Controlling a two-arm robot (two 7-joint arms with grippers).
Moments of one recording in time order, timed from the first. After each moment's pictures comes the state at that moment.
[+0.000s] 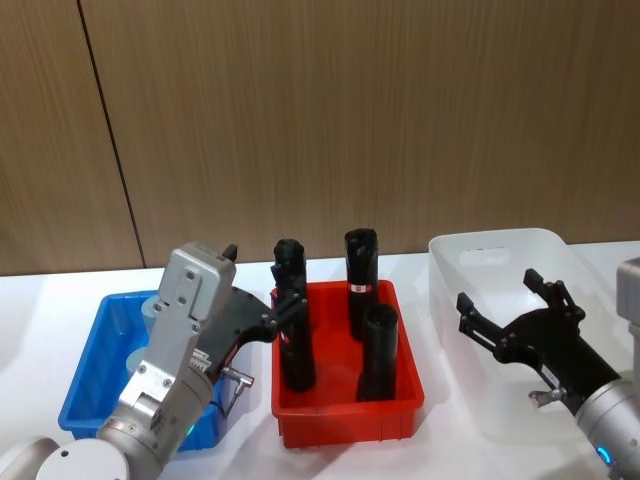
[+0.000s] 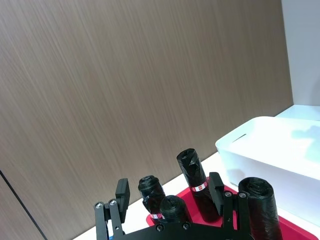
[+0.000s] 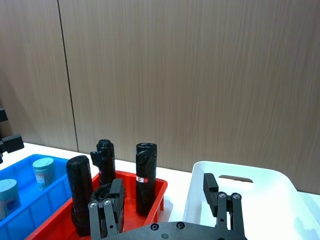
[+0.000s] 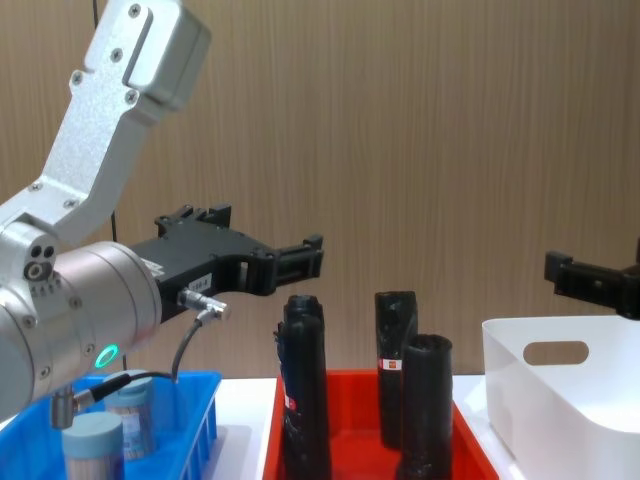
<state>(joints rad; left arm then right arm) -0.24 0.38 0.45 -1.63 -0.20 0.01 -0.01 -0.01 0.34 -0.23 -1.77 0.29 0.03 0.07</state>
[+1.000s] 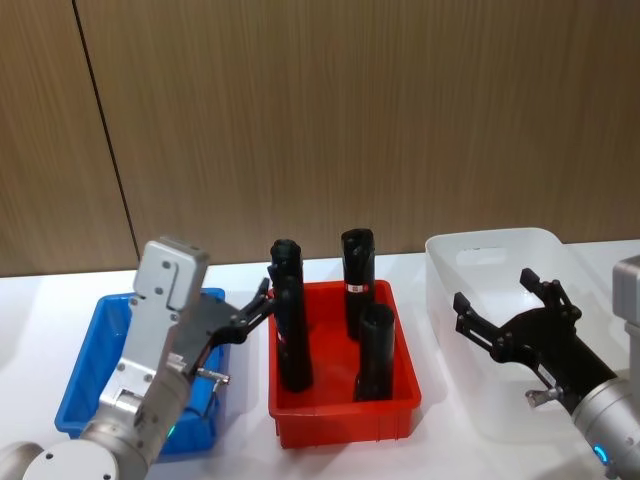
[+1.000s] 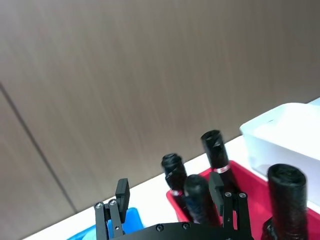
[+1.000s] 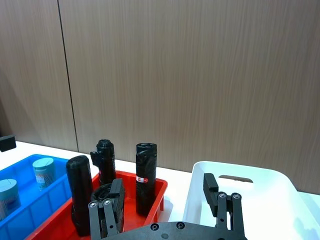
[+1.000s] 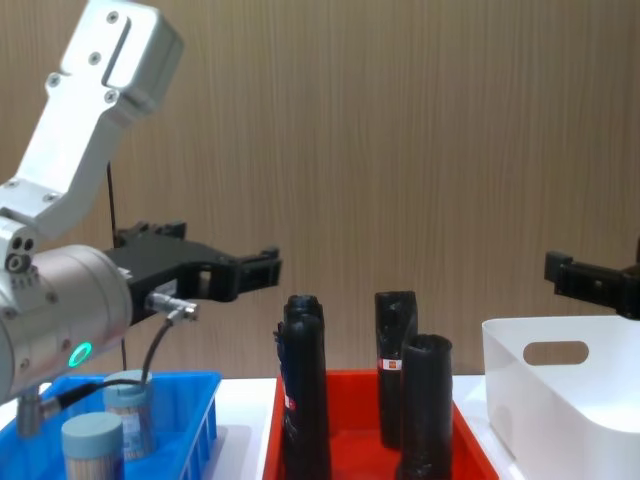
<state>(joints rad) -0.22 0.39 0.43 -1.67 -0.23 0.13 0.09 -0.01 0.34 -0.23 -1.77 0.29 0.03 0.07</state>
